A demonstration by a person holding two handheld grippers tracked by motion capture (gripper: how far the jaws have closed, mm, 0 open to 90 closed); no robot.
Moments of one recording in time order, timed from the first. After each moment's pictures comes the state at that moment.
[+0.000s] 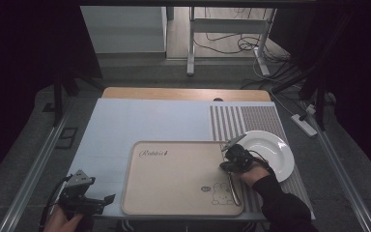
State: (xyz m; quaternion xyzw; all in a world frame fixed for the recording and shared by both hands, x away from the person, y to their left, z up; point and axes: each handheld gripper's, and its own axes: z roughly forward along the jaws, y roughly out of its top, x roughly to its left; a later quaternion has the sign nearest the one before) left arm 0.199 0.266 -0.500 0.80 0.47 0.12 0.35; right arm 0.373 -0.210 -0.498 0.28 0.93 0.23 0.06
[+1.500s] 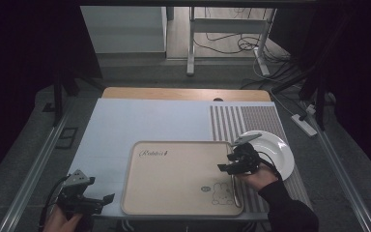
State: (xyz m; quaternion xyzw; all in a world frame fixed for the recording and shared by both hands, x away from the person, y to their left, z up) left arm 0.199 0.270 -0.500 0.80 0.47 0.11 0.36; right arm 0.355 -0.222 -0.473 0.34 0.88 0.32 0.07
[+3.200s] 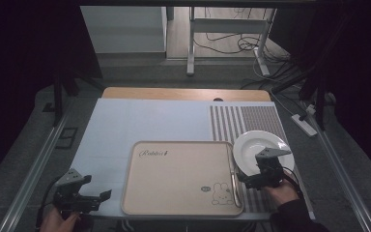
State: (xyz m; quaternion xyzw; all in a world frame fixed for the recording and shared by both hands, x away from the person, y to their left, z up) left arm 0.198 0.279 -0.499 0.77 0.49 0.12 0.38; right arm 0.318 -0.283 -0.479 0.39 0.84 0.35 0.15
